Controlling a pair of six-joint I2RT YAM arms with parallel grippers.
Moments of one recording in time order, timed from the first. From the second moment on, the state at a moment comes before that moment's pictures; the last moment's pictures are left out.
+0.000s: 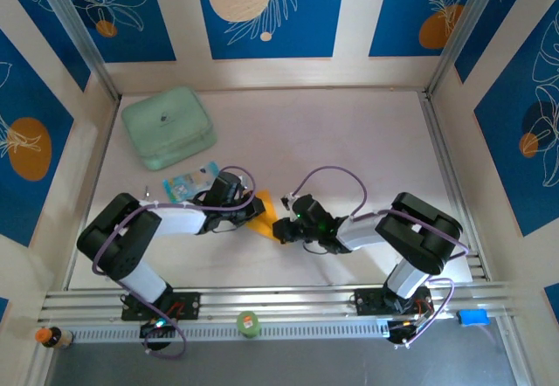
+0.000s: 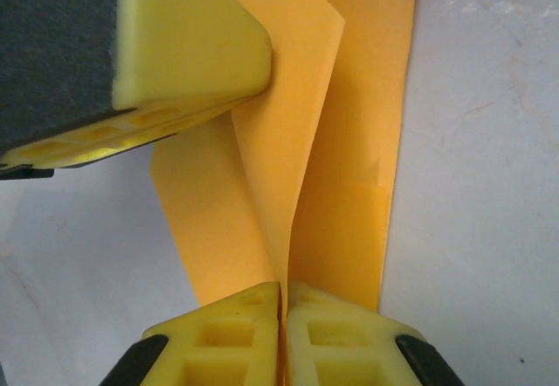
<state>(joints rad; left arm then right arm) -0.64 1.59 0.58 0.24 0.35 -1.05 0.89 1.63 0.49 0.43 -0.19 0.70</state>
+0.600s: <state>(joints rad) -0.64 1.64 0.61 0.24 0.34 -1.03 0.88 1.63 0.50 0.39 -0.22 0.73</state>
